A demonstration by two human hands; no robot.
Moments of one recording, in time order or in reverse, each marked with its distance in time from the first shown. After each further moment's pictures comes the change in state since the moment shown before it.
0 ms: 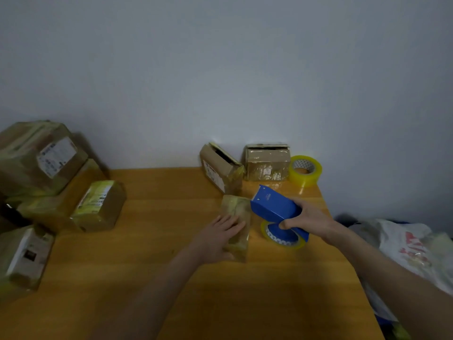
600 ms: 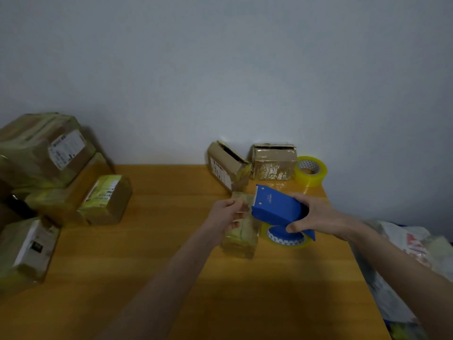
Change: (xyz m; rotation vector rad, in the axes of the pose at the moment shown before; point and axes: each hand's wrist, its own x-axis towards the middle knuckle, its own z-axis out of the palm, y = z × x) left_hand -0.003 0.034 -0.066 -1.604 0.288 -0.543; right_hand -0.029 -0.041 0.006 -0.147 -0.137 -0.120
